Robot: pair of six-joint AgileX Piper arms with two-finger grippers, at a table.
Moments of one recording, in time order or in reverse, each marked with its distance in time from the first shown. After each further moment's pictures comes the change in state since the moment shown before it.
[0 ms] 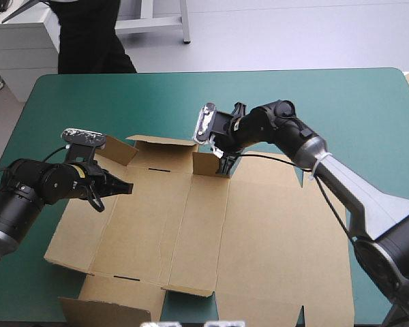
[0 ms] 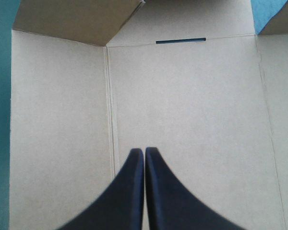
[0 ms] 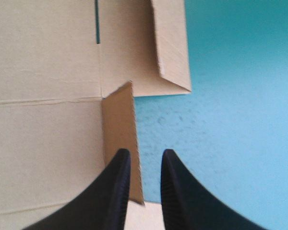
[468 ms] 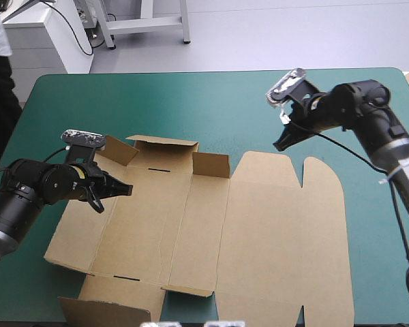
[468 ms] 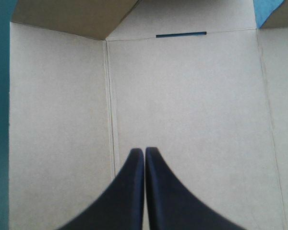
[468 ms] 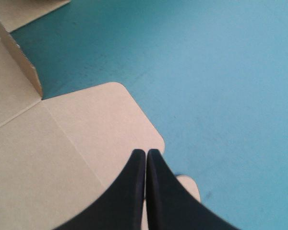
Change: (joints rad) left arm 0.000 0.000 0.000 0.001 0.019 0.000; right arm -0.298 -0.234 0.049 -0.084 0.197 0.340
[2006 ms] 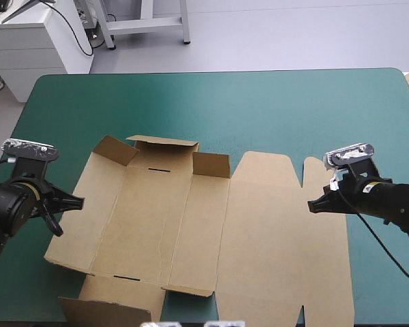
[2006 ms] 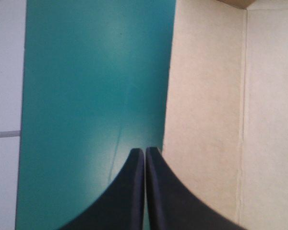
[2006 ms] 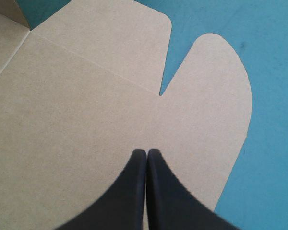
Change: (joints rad) left arm 0.003 -0.200 -0.012 0.409 0.238 -0.154; right arm -0.226 -0.509 0.752 0.181 -0.237 0.127
